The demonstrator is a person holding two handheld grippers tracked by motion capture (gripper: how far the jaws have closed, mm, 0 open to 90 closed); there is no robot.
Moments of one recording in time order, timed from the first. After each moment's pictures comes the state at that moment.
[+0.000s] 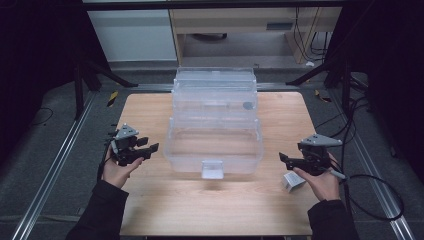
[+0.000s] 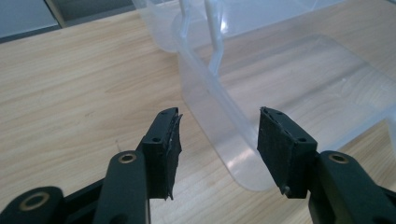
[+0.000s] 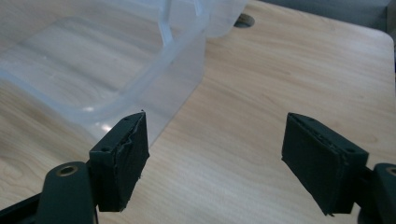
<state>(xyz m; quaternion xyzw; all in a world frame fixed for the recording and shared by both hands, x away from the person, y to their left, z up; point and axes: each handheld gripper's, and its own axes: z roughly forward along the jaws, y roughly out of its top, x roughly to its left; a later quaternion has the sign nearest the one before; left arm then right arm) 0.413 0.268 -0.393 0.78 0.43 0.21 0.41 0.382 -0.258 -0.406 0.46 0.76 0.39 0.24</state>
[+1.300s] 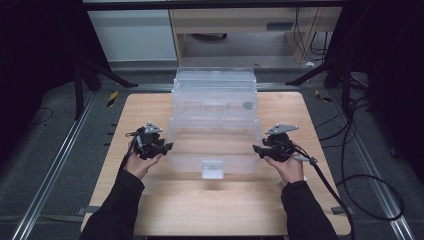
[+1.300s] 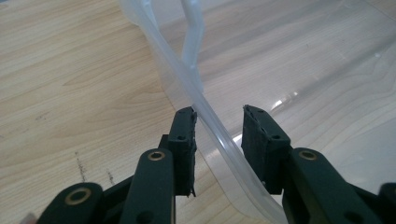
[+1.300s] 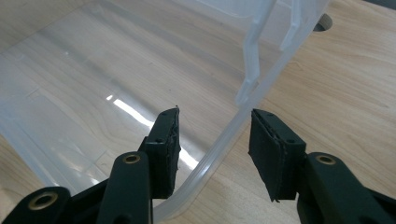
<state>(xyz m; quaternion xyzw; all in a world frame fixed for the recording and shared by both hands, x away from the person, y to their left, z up) 0.449 0.227 -0.427 0.81 0.43 0.19 0.34 0.436 -0.188 -0.429 0.42 0.80 0.37 0.19</state>
